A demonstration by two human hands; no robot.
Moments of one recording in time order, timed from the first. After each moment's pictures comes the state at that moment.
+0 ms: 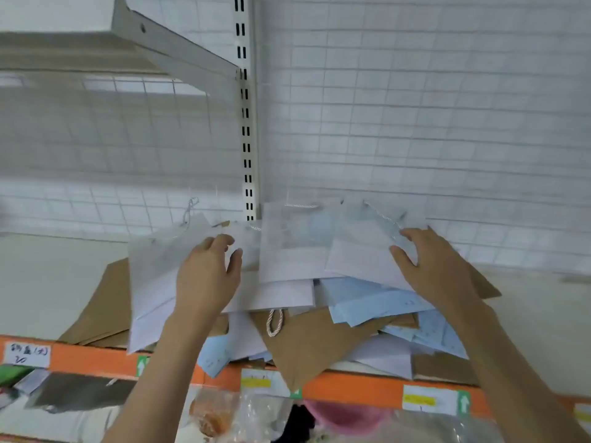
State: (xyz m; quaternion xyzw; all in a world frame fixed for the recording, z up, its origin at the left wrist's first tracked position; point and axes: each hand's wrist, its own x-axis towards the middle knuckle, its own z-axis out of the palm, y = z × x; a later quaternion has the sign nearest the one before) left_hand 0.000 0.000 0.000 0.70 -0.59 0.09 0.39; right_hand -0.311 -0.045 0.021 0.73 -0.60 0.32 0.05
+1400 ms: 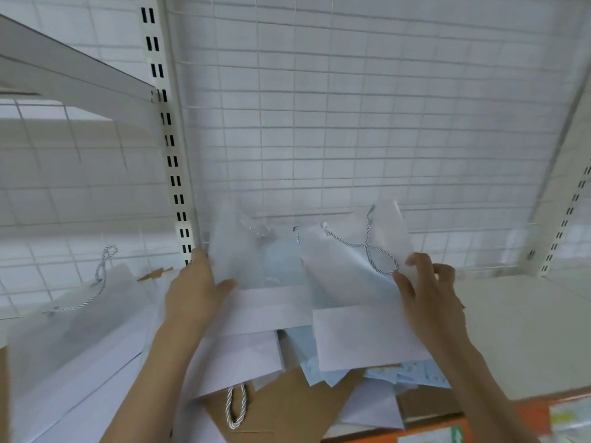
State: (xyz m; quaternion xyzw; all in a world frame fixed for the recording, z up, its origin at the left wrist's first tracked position) left_hand -0.026 -0.092 0.018 0.71 -0.60 -0.10 0.36; right_hand -0.322 -0.043 0.003 0.55 -0.72 0.42 0.02
